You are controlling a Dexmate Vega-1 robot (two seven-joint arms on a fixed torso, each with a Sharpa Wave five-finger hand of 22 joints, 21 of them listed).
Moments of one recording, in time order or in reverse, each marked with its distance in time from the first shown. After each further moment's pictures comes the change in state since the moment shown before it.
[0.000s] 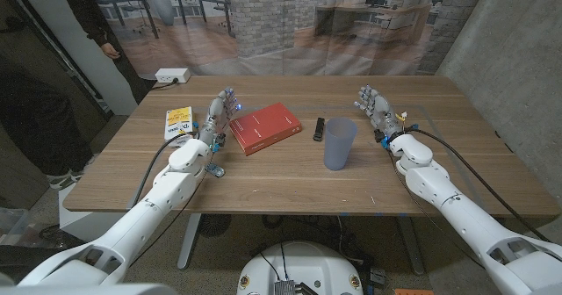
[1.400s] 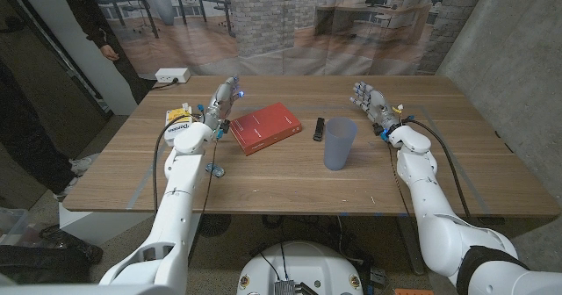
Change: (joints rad) left arm -0.023 -0.452 -0.465 -0.100 0.660 0.181 -0.252; left_hand 0.049 0.027 -0.004 -0.051 0.008 -0.006 -0.006 0.022 0.000 -0.003 0.007 0.038 -0.003 -0.005 0.006 0.019 -0.008 -0.001 0.009 0.015 -0.012; right arm 0.138 0.421 0.582 0.225 -0.627 -0.022 0.471; right_hand 0.000 0.000 0.000 -0.017 0.004 0.008 0.009 0.000 0.000 0.011 0.011 0.008 0.000 0.004 0.004 0.000 -0.012 0.009 -0.002 -0.013 0.000
